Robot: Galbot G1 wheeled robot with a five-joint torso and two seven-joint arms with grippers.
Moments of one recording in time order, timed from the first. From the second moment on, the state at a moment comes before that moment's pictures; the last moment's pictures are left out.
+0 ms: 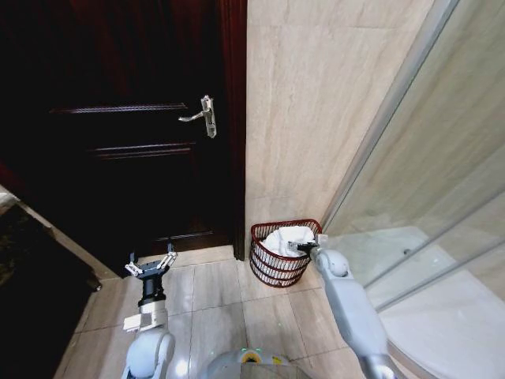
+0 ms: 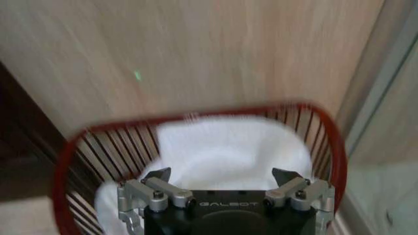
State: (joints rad) left arm 1.66 -1.52 -0.67 -2.04 -0.17 -0.49 -0.17; right arm -0.97 1.32 0.44 1.56 0.32 -0.64 -0.05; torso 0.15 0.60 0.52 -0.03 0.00
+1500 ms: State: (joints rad) left arm 1.60 -1.43 -0.63 -1.98 -0.24 -0.42 -0.08; right arm -1.53 1.46 0.57 2.15 -0.03 -0.02 -0.11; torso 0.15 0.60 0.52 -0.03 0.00
